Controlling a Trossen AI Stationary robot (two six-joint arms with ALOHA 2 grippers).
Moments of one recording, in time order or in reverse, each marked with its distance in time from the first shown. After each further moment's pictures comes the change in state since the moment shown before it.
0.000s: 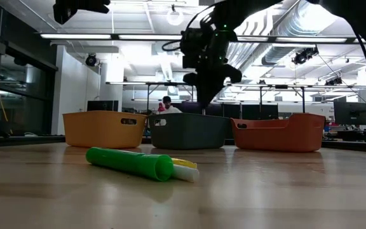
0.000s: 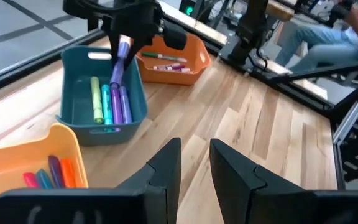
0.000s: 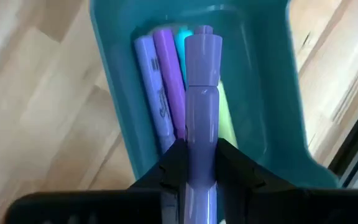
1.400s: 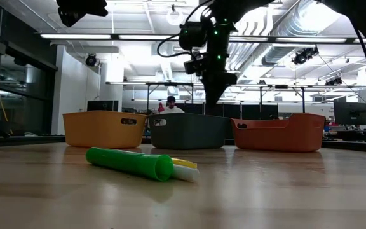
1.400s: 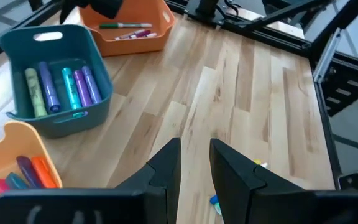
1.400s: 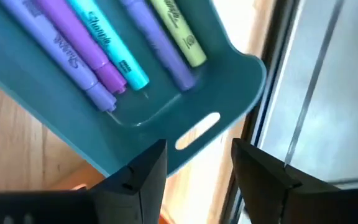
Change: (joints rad) left arm 0.000 0.062 0.001 -0.001 0.180 0.147; right arm 0.040 -0.024 0.000 -0.025 0.422 0.355
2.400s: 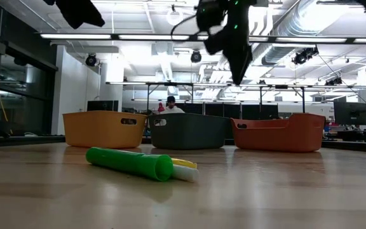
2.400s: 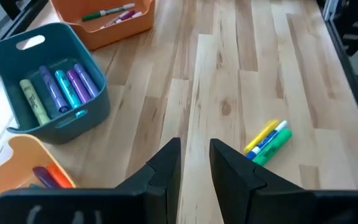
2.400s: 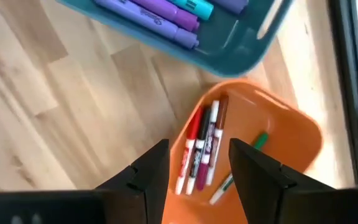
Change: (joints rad) left arm 0.000 0.052 0.000 -0.047 0.053 0.203; right arm 0.038 -0.156 0.000 -0.350 -0.211 0.621
